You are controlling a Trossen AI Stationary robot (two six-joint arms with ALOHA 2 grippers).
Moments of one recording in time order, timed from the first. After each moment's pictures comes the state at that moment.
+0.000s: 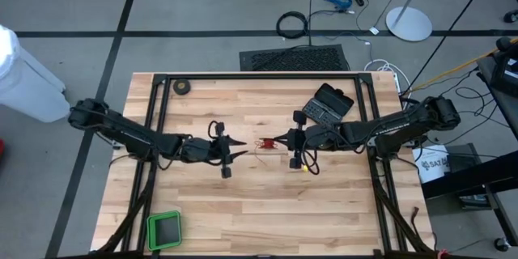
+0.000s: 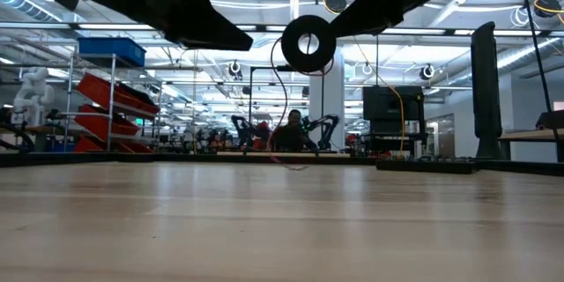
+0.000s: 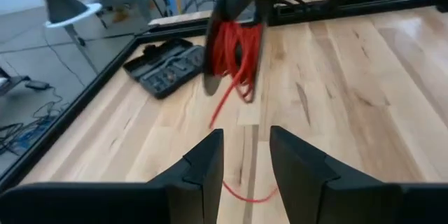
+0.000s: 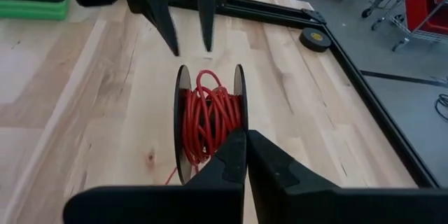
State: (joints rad) left arm -0.22 1.34 0.57 0.46 -0.42 0.06; right arm 0.14 1.33 0.81 0.07 0.33 -0.07
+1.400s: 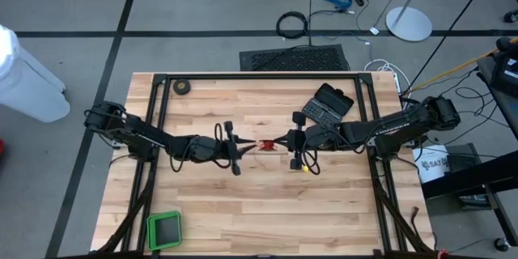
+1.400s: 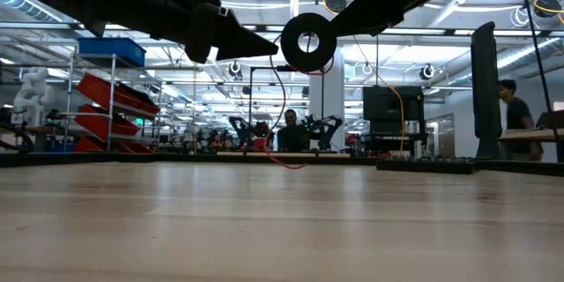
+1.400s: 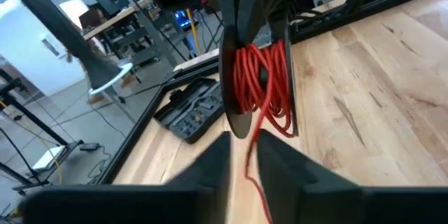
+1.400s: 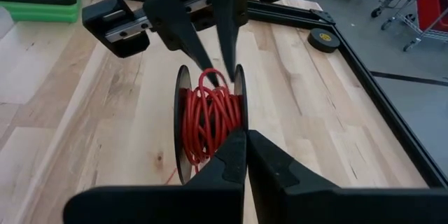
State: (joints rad) left arm -0.18 1.53 0.57 0.80 -0.41 0.40; right arm 0.14 1.33 0.81 0.07 0.30 -0.06
